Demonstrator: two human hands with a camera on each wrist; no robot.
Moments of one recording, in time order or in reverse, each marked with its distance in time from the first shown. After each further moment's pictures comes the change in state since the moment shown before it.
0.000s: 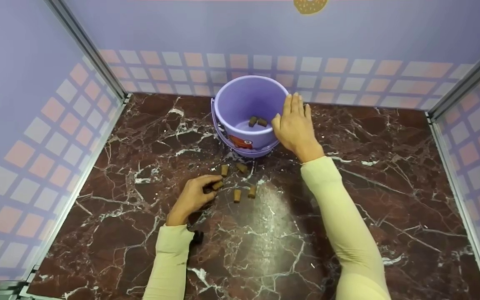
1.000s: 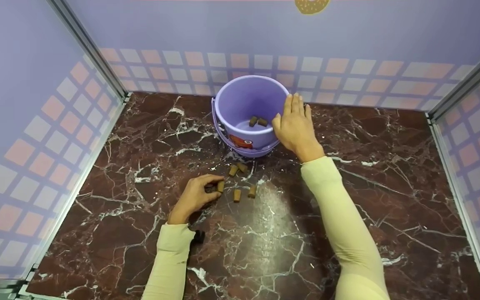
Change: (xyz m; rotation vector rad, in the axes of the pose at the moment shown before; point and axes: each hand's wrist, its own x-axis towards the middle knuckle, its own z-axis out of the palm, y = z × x) left_hand 0.003 -0.003 0.005 0.000 -0.013 0.020; right_hand 0.000 0.000 0.000 0.015 0.004 0.001
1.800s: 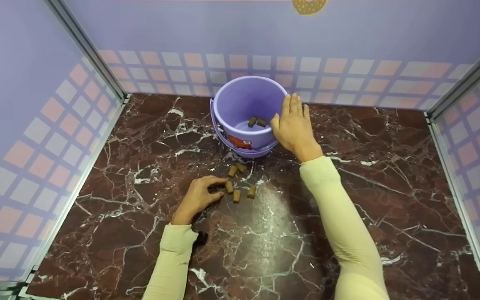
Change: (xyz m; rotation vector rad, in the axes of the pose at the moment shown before) left_hand 0.003 0.007 0.007 0.018 -0.005 0.014; right_hand -0.001 -0.001 -0.001 0.004 0.002 -0.007
